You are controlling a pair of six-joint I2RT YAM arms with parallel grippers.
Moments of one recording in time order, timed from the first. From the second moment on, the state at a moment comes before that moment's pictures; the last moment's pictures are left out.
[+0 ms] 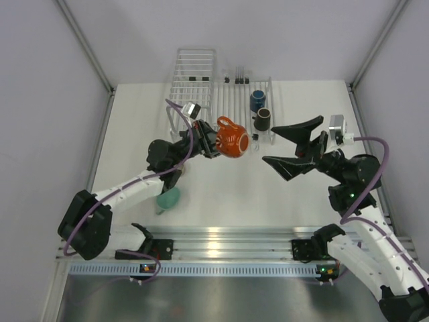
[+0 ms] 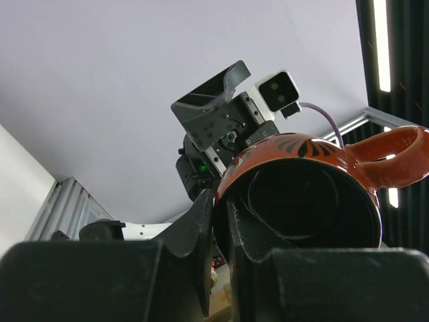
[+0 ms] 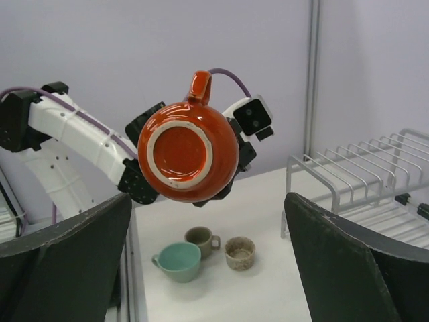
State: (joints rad) left arm -0.62 1.29 0.70 1.13 0.64 -1.58; right arm 0.39 0.68 0.68 0.55 -0.74 0.47
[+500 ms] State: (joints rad) left arm -0.67 1.38 0.74 1.17 0.63 -1.59; right arm 0.47 0.77 0.68 0.64 -0.74 0.50
